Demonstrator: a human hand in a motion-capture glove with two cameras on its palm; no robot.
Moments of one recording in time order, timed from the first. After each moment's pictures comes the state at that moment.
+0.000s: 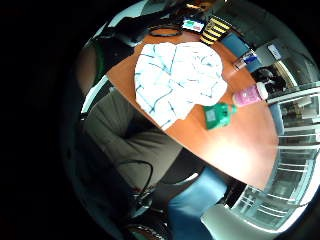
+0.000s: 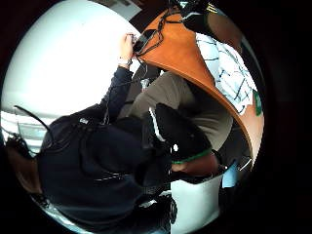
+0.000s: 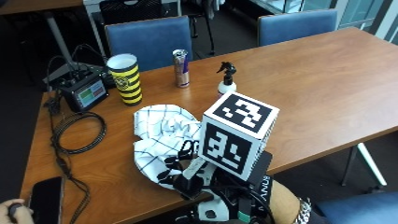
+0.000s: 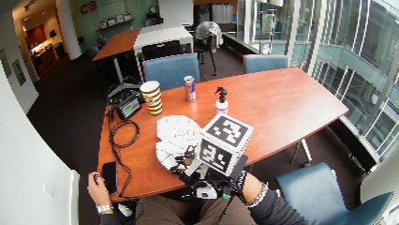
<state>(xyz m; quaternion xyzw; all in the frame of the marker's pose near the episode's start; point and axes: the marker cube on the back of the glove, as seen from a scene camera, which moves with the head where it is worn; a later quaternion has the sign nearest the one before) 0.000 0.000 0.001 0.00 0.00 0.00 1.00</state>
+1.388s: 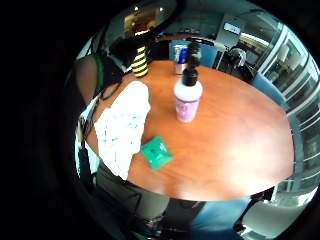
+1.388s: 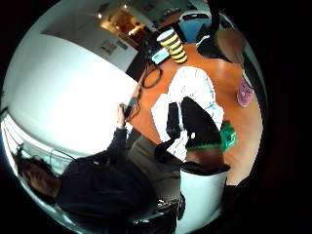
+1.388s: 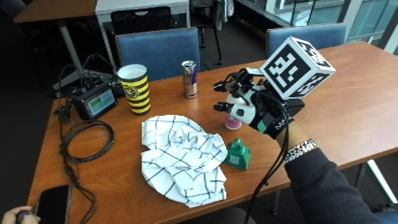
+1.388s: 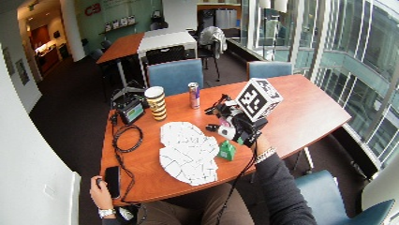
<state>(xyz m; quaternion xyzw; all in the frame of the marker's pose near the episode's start) 0.191 -0.015 -0.045 0.20 -0.10 0.21 0.95</state>
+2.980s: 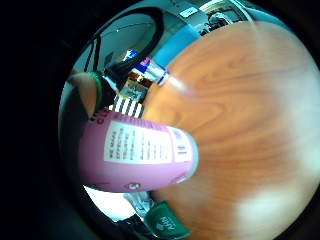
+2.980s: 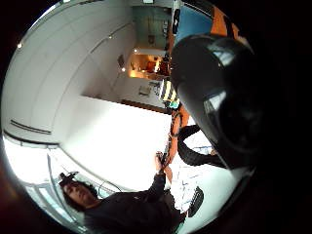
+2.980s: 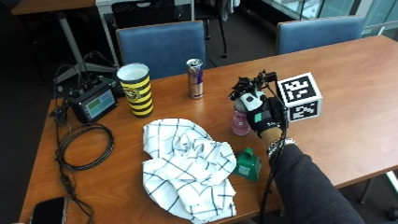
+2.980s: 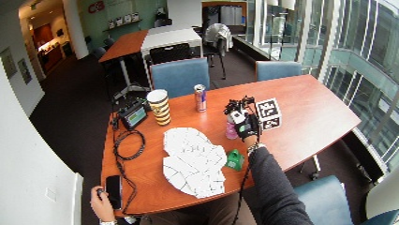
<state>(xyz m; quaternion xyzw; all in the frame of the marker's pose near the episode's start) 0.275 -0.029 0.025 0.34 -0.39 0.31 0.80</state>
